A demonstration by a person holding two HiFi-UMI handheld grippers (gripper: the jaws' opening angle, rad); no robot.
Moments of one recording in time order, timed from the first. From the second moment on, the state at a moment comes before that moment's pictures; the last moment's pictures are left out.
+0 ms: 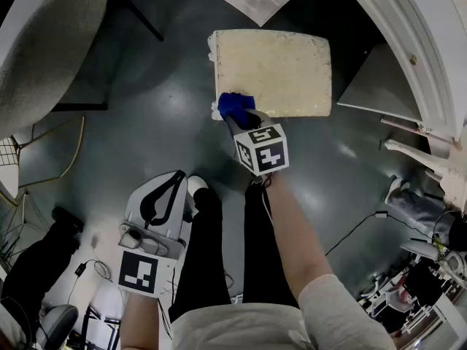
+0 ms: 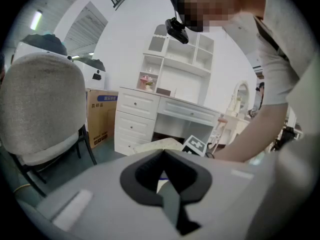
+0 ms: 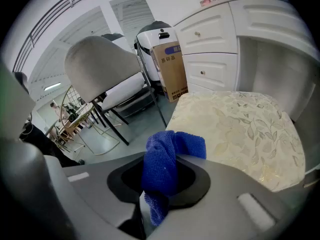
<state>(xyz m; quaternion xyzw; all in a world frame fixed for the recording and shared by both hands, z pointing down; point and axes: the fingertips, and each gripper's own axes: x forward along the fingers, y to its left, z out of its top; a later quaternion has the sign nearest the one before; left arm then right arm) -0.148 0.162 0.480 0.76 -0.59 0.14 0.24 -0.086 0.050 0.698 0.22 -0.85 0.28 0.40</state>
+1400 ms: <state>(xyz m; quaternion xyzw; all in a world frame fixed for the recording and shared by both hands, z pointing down) 0.074 0.033 0.496 0.79 -0.54 0.15 0.24 0.130 -0.056 0.702 0.22 -0.85 0.30 0.38</state>
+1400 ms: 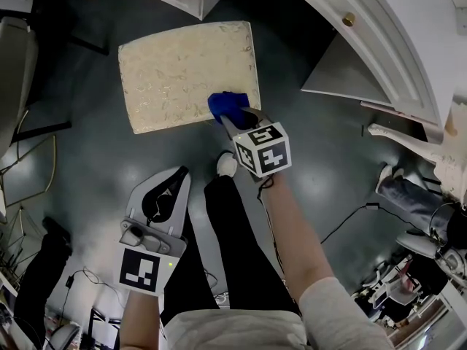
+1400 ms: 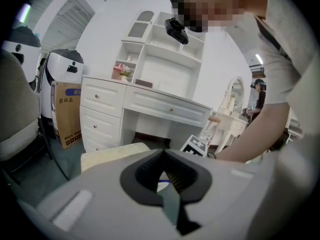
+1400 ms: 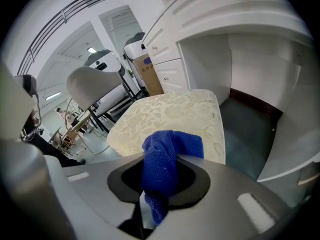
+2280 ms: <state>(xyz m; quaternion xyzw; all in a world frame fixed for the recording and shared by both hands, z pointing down) 0.094 0.026 0.500 0.78 -0.55 0.15 0.24 0.203 -0.088 0.717 0.28 -0.82 0.32 0.39</state>
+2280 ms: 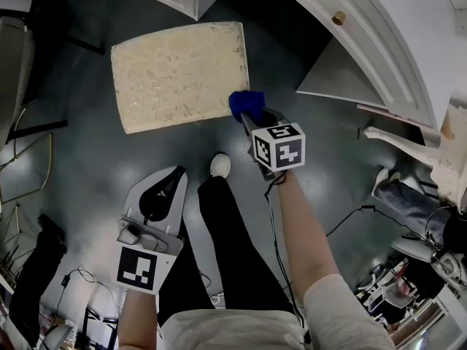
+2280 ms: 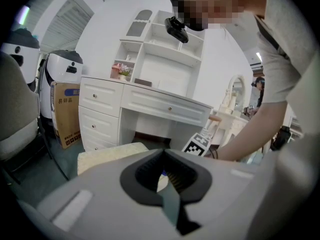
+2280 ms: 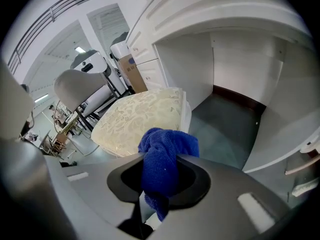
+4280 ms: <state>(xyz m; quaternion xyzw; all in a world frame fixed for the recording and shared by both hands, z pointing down) 0.099 0.092 0.179 0.89 -0.45 0.08 0.09 0.201 0.050 0.201 0.41 -0.87 0.25 0.08</state>
